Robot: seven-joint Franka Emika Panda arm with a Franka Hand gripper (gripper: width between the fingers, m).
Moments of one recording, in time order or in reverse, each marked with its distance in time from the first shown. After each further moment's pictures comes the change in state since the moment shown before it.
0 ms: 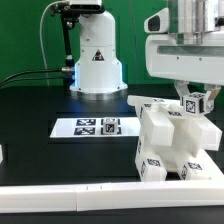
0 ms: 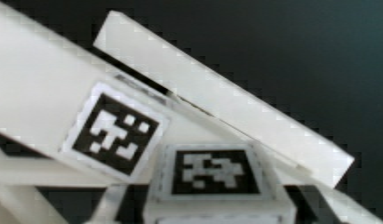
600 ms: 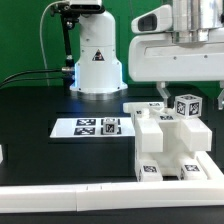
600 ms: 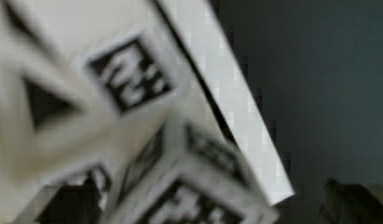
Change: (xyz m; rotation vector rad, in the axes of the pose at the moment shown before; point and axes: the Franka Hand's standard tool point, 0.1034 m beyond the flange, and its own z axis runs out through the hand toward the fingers) arm 0.013 -0.005 -0.004 0.012 0.019 -0.632
